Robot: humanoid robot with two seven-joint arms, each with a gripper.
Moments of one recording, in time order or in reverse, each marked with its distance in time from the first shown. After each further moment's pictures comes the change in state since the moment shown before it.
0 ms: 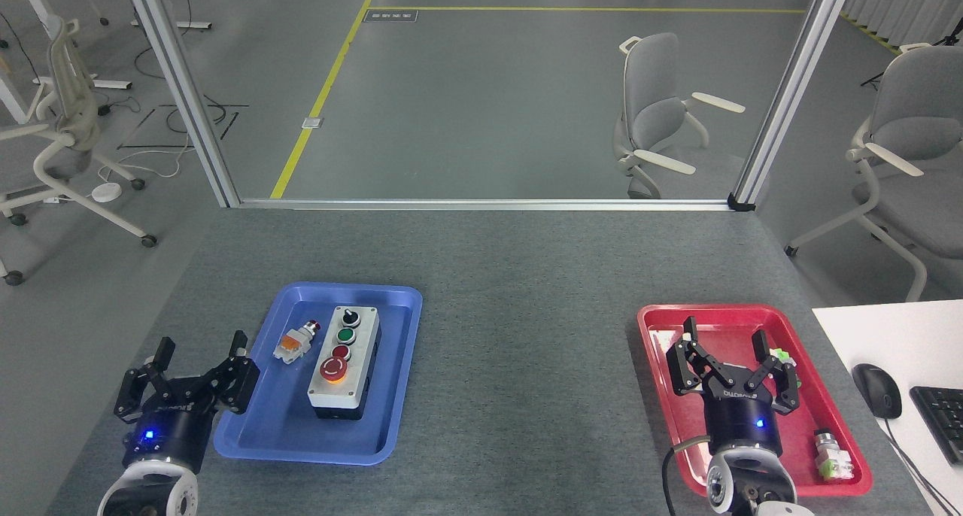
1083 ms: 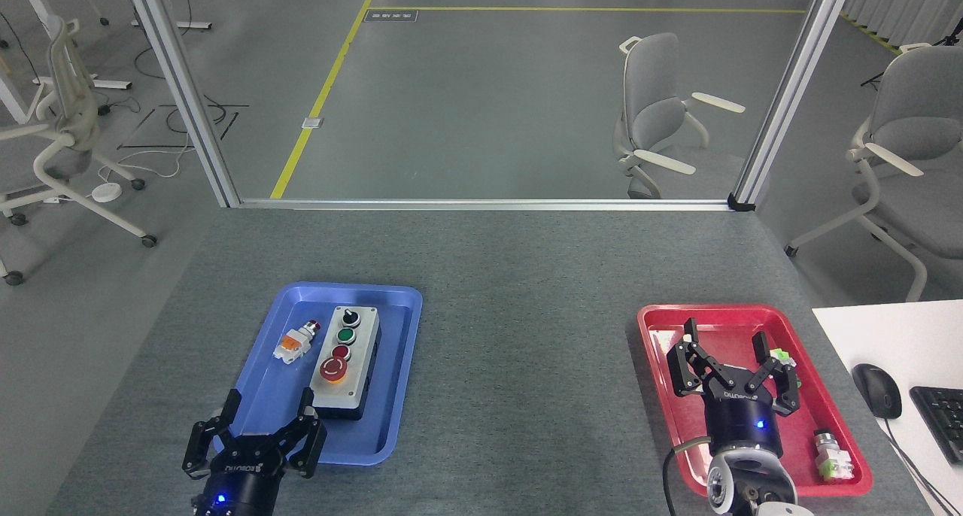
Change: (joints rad) left arm 0.176 -0.153 -0.086 -0.146 -0.174 0.048 0.010; right arm 0.000 -0.001 -0.002 0.007 0.000 0.000 0.000
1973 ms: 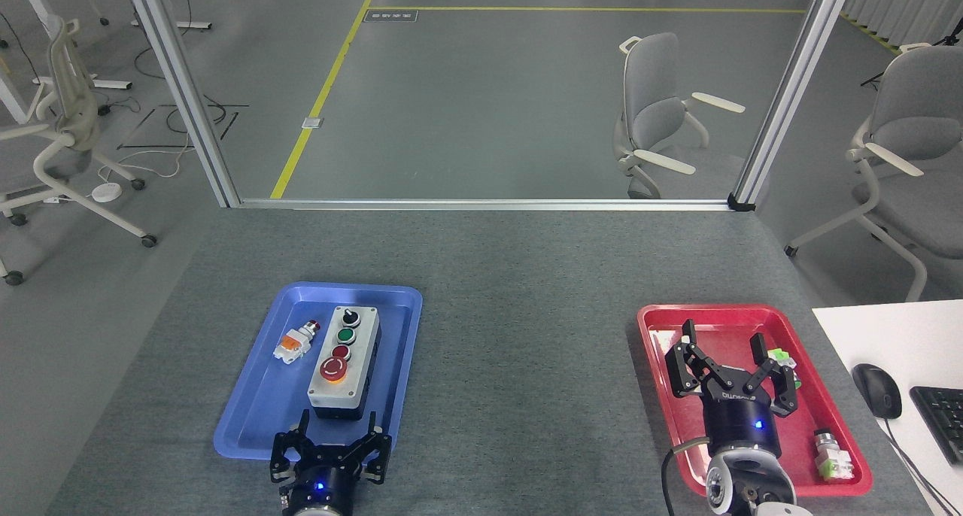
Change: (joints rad) left arm -0.184 -0.157 -0.092 0.402 -0.262 0.192 -0.061; right arm 0.000 0.003 0.000 0.001 0.000 0.000 0.000
